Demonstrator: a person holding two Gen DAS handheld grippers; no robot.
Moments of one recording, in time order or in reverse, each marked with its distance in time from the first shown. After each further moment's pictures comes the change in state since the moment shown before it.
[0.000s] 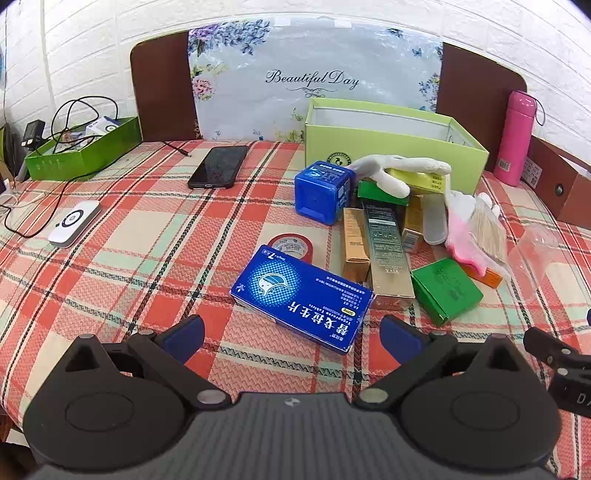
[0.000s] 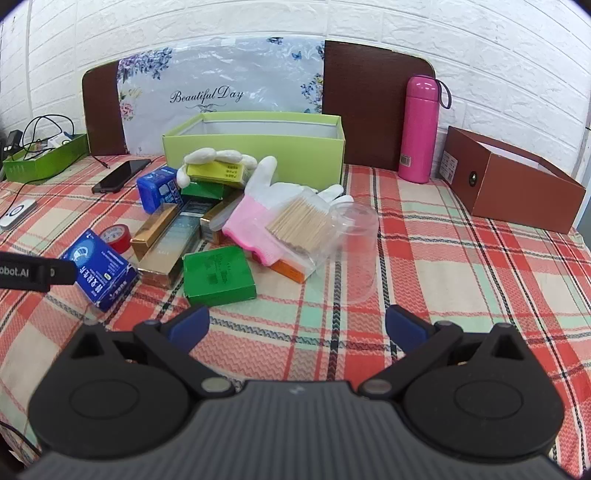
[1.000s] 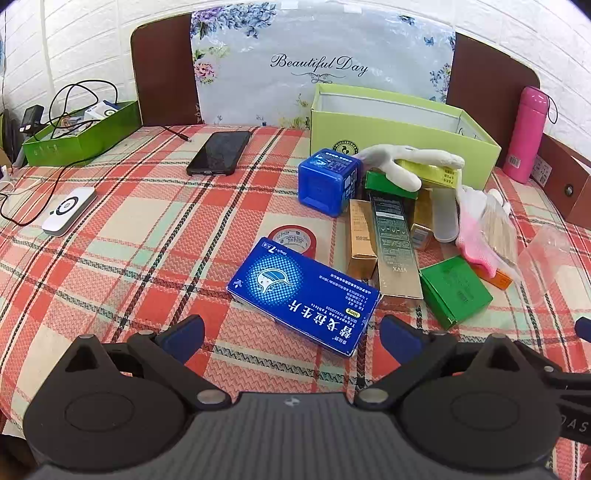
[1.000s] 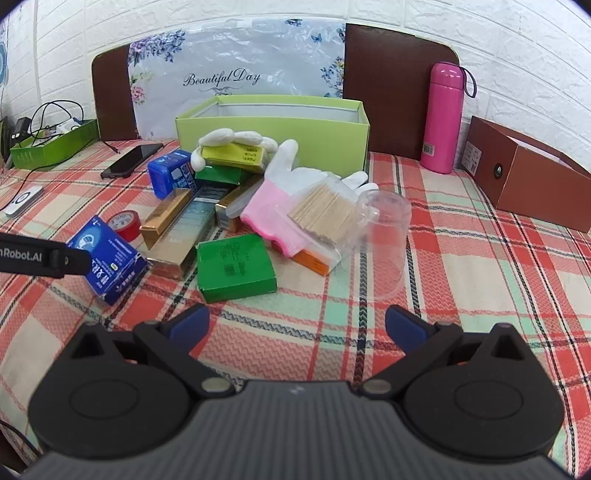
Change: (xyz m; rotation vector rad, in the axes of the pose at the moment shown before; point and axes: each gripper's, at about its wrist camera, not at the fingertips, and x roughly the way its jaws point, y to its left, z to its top) left arm 0.015 -0.001 0.005 -0.021 0.048 0.002; right arm 0.021 0.009 -0.001 -0.018 0.043 0.043
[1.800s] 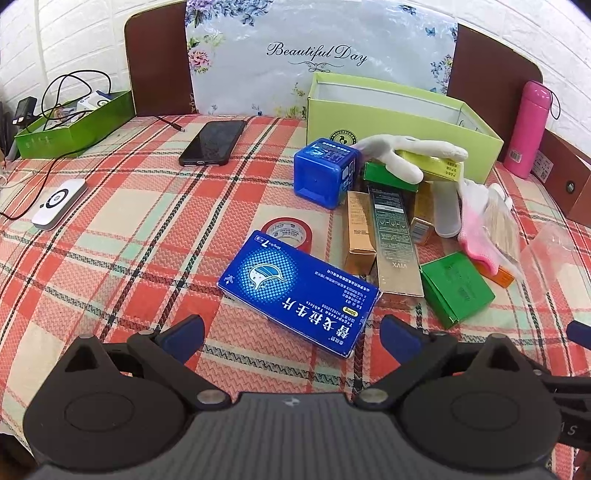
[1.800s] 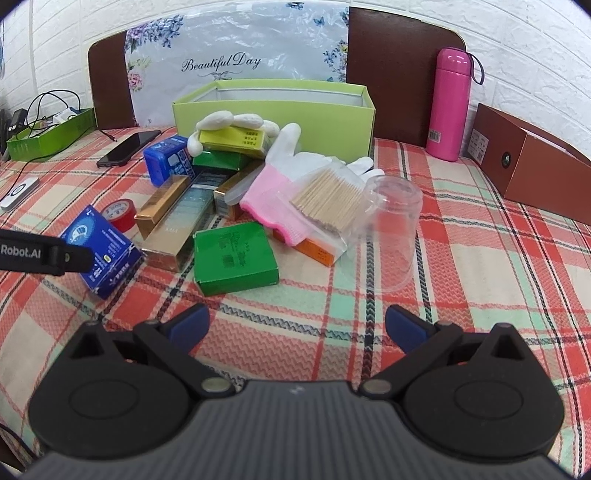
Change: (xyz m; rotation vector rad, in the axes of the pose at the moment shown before) left arm 0.012 -0.002 0.003 -0.005 0.030 -0.012; right arm 0.015 0.002 0.001 -0.003 0.046 0.003
